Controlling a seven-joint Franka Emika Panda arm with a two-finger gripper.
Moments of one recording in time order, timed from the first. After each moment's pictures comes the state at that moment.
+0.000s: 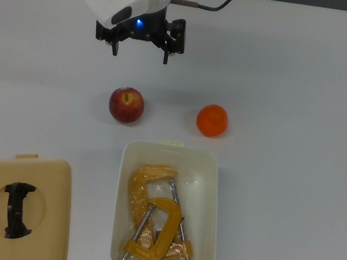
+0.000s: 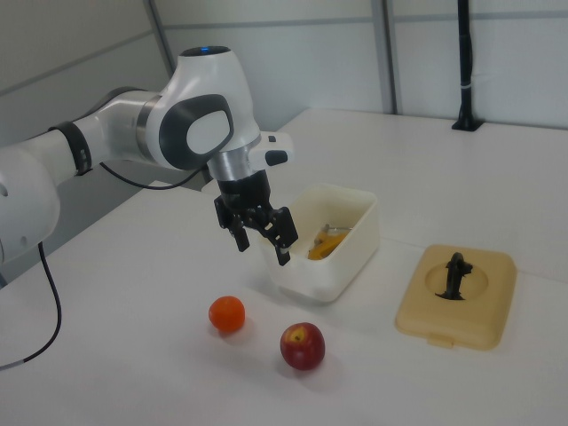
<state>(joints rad) 0.14 0.25 -0.13 -1.47 0.00 1.70 0.02</state>
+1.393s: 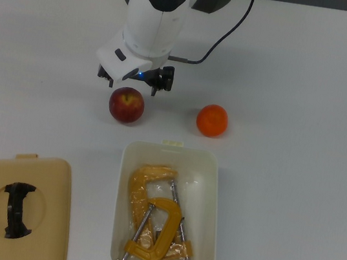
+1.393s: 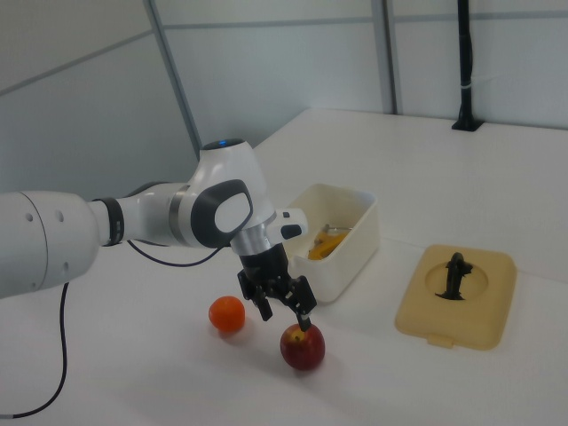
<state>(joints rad) 0.16 0.31 -0.12 -1.75 -0.15 1.98 0.08</state>
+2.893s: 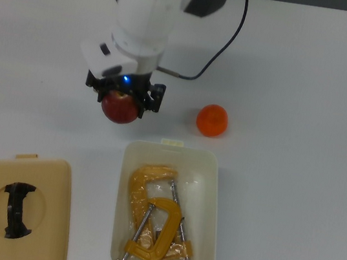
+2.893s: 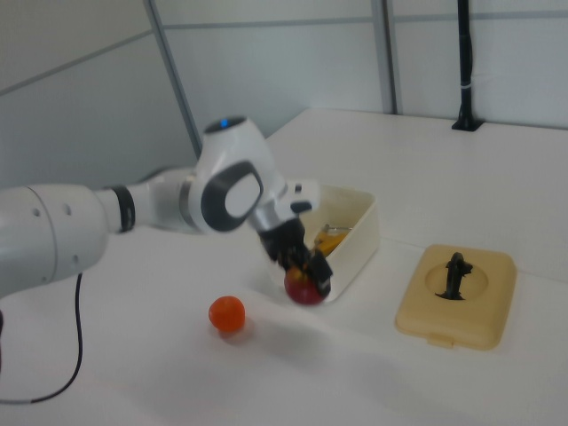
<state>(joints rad) 0.13 0.34 -0.12 -1.62 -0.13 2.09 0.26</state>
